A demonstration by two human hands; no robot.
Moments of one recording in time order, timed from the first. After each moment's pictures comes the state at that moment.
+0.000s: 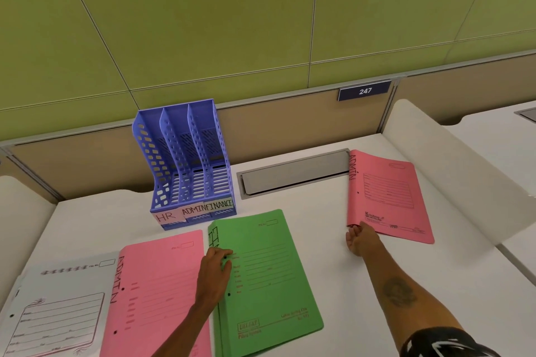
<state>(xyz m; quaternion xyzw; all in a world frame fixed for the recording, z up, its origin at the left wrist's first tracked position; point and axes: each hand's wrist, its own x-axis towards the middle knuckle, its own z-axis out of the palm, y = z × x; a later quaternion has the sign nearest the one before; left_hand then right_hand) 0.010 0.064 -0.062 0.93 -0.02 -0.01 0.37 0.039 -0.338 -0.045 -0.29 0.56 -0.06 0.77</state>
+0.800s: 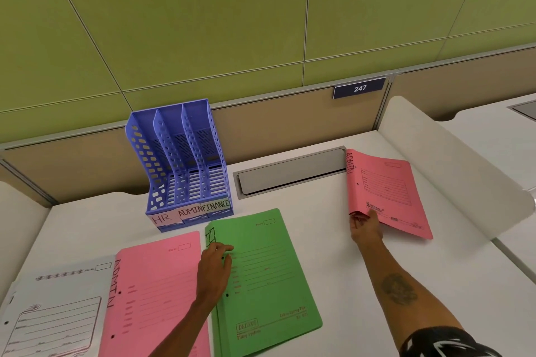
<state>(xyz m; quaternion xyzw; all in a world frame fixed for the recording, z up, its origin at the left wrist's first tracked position) 0.015 0.051 -0.042 0.95 -0.03 0.03 0.31 0.040 -0.341 -0.025 -0.12 0.49 -0.23 0.83</state>
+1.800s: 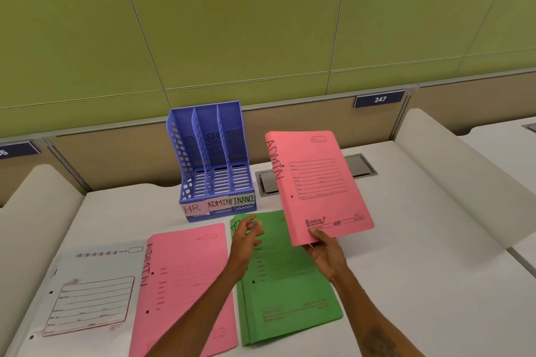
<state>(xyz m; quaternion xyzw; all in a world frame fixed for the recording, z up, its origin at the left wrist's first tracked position) 0.018 0.048 0.016 0.71 0.07 -0.11 0.70 -0.024 -0.168 0.006 -0.29 0.19 0.02 0.94</state>
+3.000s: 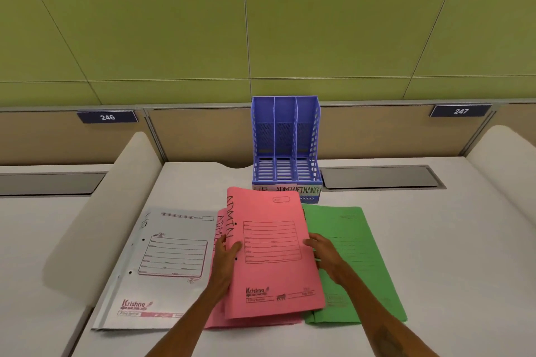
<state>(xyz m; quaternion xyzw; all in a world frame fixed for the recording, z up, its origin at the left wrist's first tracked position) -0.063 0.267 -0.009 0.68 0.22 -0.04 0.70 -0.026 0.002 0.002 -0.71 0.15 0.23 0.65</state>
